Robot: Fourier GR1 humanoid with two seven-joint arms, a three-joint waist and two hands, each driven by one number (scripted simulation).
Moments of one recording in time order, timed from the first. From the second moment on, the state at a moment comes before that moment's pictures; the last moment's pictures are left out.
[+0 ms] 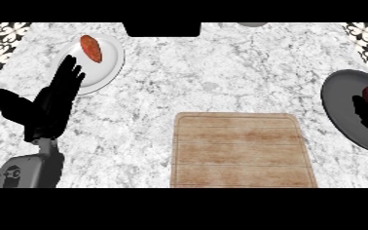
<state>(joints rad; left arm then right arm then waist) -0.18 0.17 0.11 -1.58 0.11 0.05 0.25 -0.24 -0.38 -0.33 -2.02 1.00 0.39 0.33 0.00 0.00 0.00</state>
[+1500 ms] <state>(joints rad) -0.19 0.15 0.10 -1.58 0.09 0.04 0.24 -0.54 -0.65 -0.58 -0.49 0.89 -0.12 -0.34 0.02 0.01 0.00</state>
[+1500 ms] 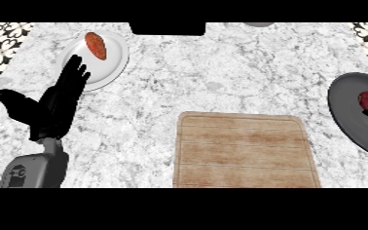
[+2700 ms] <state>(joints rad) -0.15 0.16 0.13 -1.62 0.11 0.04 0.25 -0.31 -0.98 -0.99 -0.23 0.38 0.47 -0.73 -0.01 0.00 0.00</state>
